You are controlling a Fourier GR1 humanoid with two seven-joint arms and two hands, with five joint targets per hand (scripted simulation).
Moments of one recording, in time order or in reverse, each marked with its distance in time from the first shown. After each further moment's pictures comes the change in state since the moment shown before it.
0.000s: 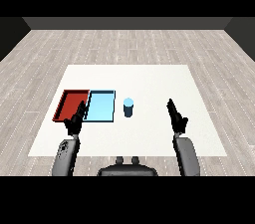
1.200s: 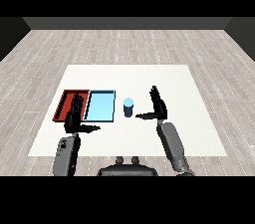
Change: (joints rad) left arm -0.040 -0.047 0.047 -0.077 0.079 -0.100 -0.334; right arm -0.286 0.084 0.102 0.222 -0.166 -0.073 -0.203
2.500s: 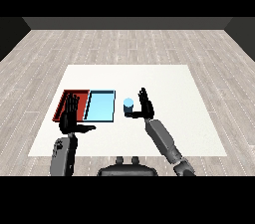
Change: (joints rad) left arm 0.007 0.008 0.047 -0.038 0.048 -0.023 0.017; right arm -0.151 0.005 0.205 0.303 -0.344 -0.158 -0.182
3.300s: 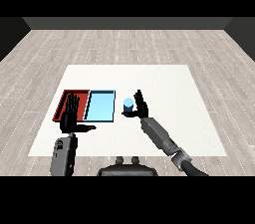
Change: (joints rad) left arm -0.005 0.000 0.006 0.029 -0.001 -0.010 -0.011; right arm -0.167 0.000 0.143 0.331 -0.286 0.016 -0.192
